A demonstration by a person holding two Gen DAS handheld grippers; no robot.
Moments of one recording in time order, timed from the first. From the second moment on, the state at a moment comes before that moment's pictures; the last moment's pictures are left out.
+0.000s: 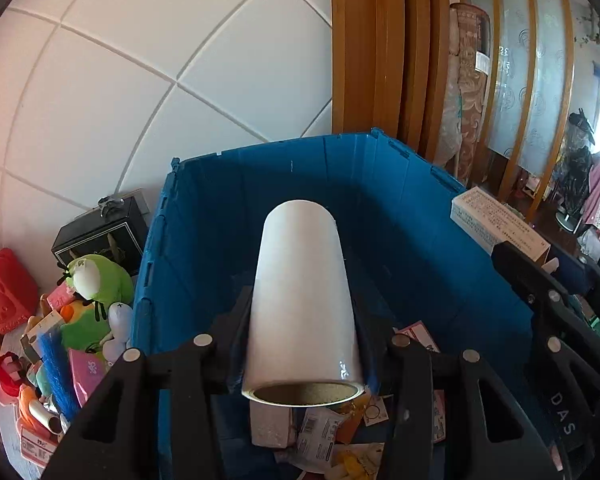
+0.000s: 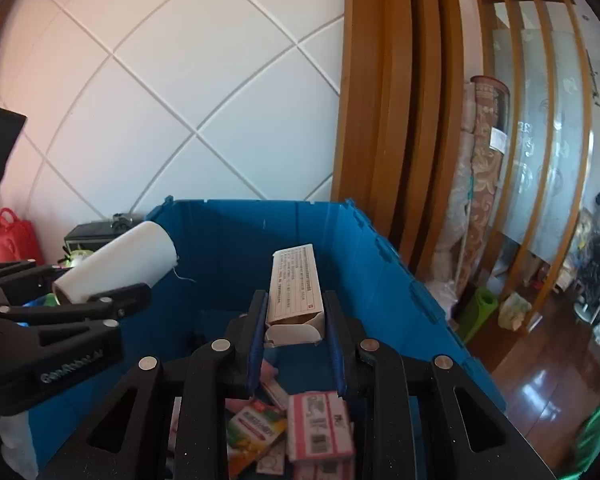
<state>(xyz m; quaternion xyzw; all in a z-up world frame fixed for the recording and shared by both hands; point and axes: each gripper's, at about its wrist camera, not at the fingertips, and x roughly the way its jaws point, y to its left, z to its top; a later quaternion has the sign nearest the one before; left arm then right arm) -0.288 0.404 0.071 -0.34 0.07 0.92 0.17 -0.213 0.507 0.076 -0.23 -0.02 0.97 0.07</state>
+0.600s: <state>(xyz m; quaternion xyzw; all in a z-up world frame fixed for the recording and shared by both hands) -0.324 0.426 0.058 -0.39 0.09 0.90 0.16 -0.303 0.518 0.053 -0.35 -0.06 0.93 0.07</state>
